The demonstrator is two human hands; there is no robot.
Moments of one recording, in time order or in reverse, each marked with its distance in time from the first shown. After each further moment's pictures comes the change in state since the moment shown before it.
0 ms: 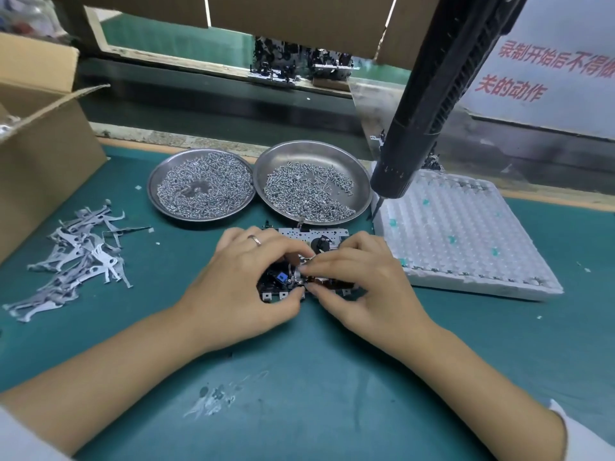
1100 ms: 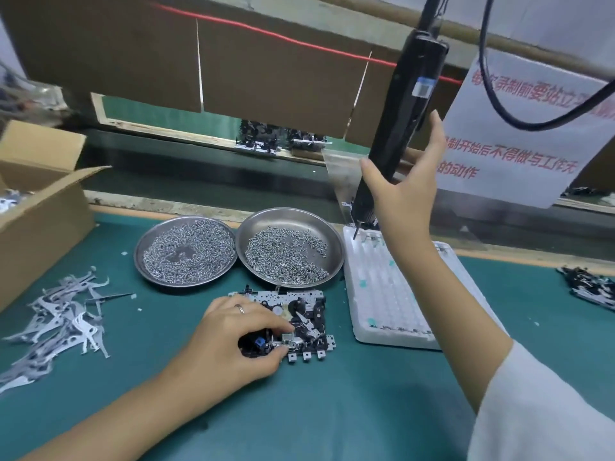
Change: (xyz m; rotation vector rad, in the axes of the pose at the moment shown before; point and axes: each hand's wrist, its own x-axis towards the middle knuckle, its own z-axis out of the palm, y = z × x) left_hand 0.002 -0.007 0.014 -0.173 0.070 -0.037; right_hand 0.121 0.034 -0.077 0.264 0.677 0.363
